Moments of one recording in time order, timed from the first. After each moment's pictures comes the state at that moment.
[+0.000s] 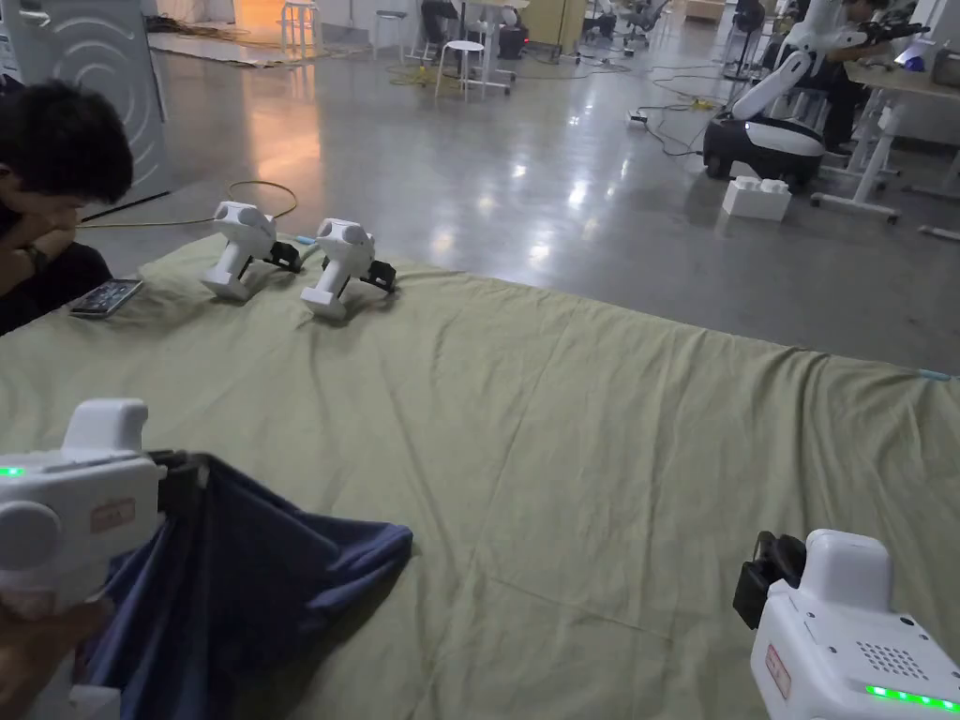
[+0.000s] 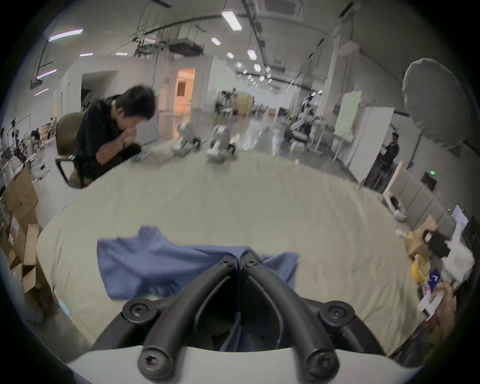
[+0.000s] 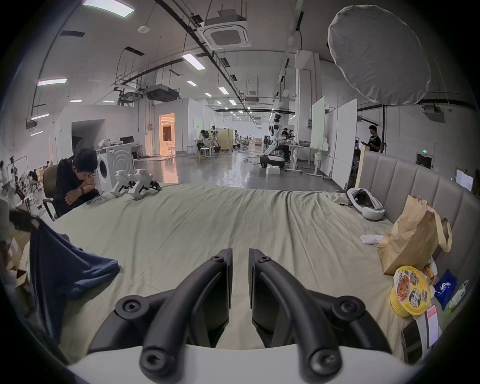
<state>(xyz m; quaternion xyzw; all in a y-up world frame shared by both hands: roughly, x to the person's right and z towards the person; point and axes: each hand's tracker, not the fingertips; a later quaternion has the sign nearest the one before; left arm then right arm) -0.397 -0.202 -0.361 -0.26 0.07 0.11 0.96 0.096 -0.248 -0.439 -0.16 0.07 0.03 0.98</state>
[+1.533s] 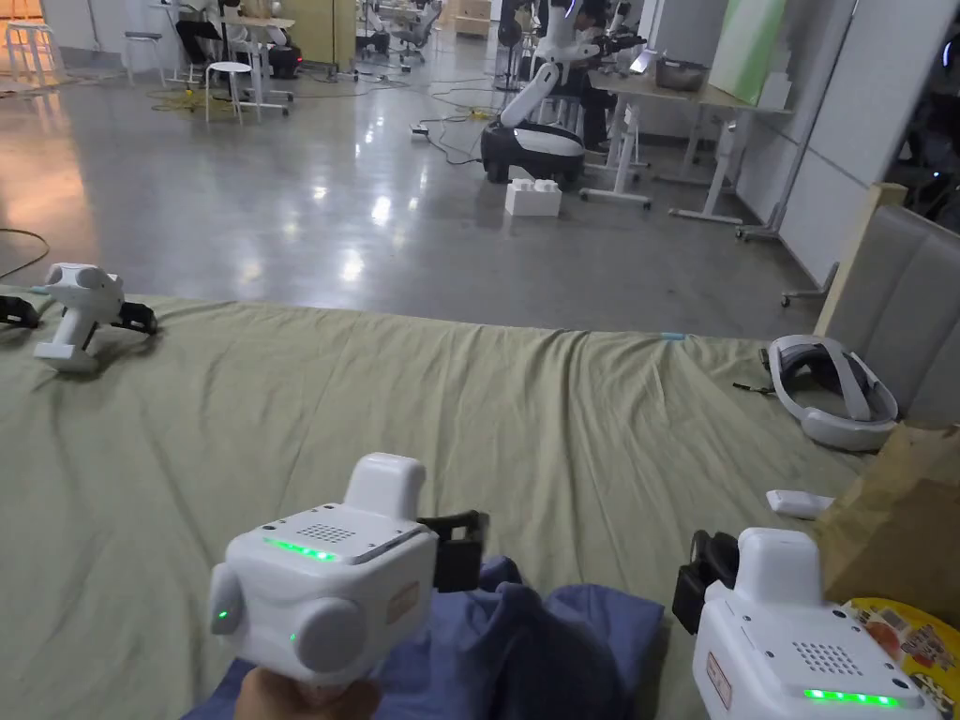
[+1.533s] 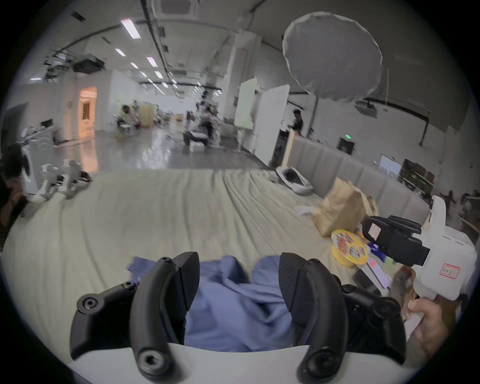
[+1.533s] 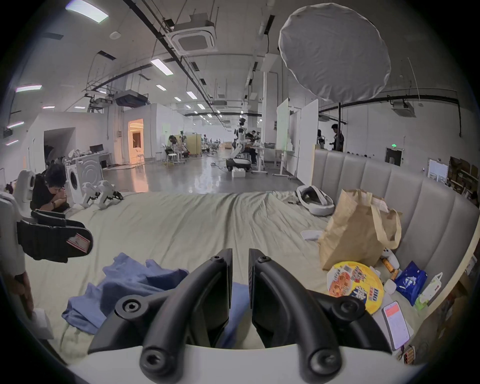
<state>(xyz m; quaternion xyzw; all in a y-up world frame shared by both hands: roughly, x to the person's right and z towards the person) -0.045 -0.218 -0.457 -0.21 -0.18 0.05 0.96 0.221 -0.219 -0.389 -0.14 -0.03 0.02 0.99</state>
